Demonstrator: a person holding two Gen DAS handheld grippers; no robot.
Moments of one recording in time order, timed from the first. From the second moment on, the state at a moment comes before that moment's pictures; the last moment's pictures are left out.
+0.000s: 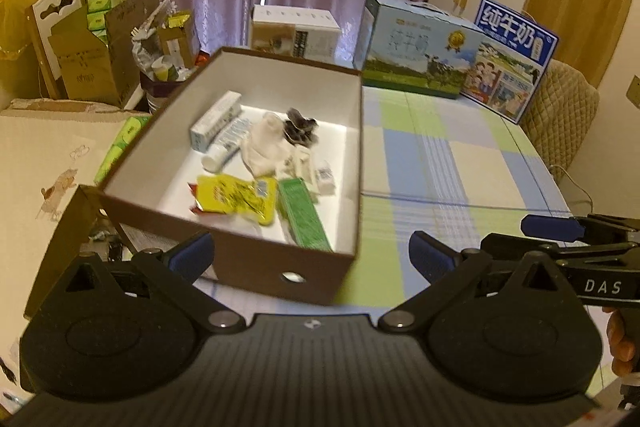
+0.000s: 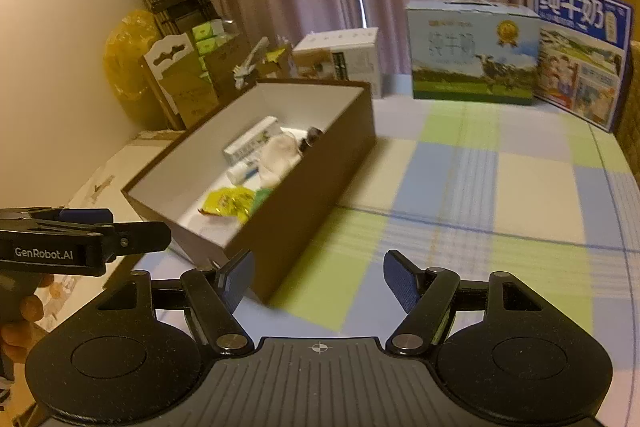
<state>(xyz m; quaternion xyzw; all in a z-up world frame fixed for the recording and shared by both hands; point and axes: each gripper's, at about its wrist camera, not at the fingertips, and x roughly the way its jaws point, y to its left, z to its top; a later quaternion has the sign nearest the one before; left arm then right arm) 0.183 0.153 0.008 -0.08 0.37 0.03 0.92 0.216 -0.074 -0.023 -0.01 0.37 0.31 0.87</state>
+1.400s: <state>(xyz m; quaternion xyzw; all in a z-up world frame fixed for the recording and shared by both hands) 0.101 -0.005 -0.014 -0.04 0.40 -0.04 0.91 0.113 -0.237 -0.020 0.01 0.39 0.23 0.89</state>
